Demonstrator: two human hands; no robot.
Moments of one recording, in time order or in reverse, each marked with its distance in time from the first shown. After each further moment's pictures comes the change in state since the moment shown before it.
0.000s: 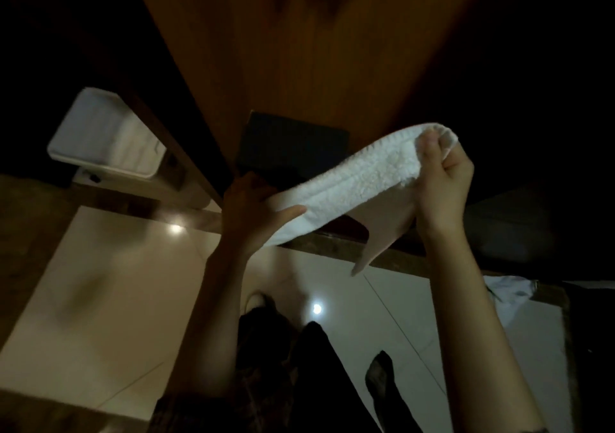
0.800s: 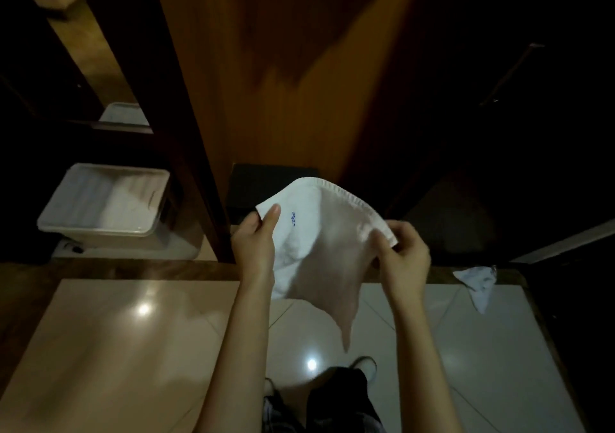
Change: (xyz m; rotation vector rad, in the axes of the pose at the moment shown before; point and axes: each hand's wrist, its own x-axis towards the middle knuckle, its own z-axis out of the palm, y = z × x) left_hand -0.125 -0.002 -0.073 -0.903 0.117 -0.169; right_hand -0.215 -0.042 0.017 -0.241 0.303 0.126
